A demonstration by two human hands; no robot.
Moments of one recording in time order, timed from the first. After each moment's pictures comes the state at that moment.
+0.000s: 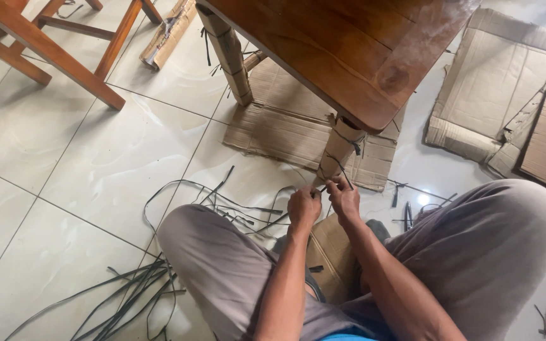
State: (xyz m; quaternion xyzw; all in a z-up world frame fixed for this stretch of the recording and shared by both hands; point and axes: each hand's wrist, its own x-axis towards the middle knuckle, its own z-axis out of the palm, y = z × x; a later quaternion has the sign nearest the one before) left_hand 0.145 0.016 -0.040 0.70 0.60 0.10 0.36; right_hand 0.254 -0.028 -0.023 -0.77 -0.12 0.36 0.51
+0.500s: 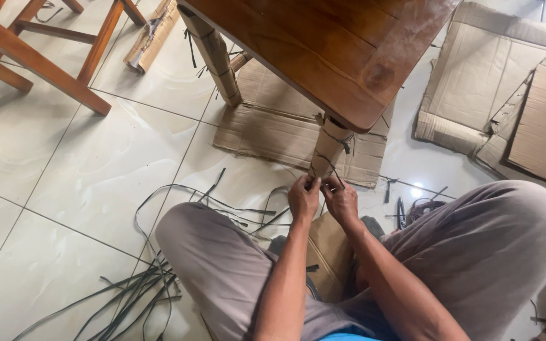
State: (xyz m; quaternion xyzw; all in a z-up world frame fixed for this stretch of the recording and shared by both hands) left_hand 0.170 0.014 -0.031 0.65 0.56 0.28 0.43; right_hand 0.267 -0.051 -0.021 -0.83 -0.38 0.21 0.36
